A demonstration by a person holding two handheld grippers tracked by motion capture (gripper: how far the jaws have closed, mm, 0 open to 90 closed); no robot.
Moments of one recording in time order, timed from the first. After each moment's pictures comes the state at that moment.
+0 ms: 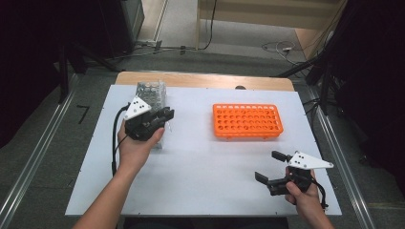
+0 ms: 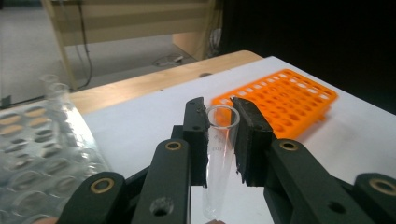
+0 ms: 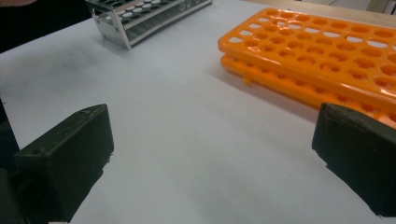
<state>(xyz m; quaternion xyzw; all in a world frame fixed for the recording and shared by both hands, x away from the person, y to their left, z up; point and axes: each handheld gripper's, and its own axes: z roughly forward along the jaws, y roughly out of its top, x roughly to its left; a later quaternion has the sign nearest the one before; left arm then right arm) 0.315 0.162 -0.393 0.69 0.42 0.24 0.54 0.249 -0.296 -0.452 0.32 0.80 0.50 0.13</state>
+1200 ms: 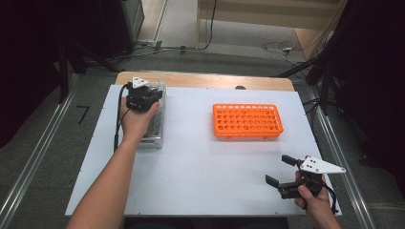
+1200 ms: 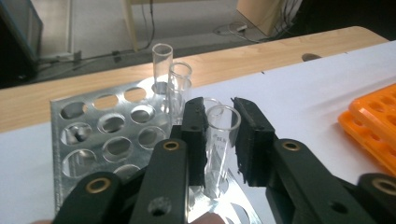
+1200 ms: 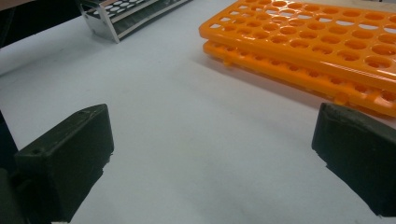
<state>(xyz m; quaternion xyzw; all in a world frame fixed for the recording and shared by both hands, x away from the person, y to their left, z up) 0.411 0.187 -0.426 0.68 0.52 0.26 0.44 0.245 -0.323 -0.459 0.34 0.79 0.50 0.13</state>
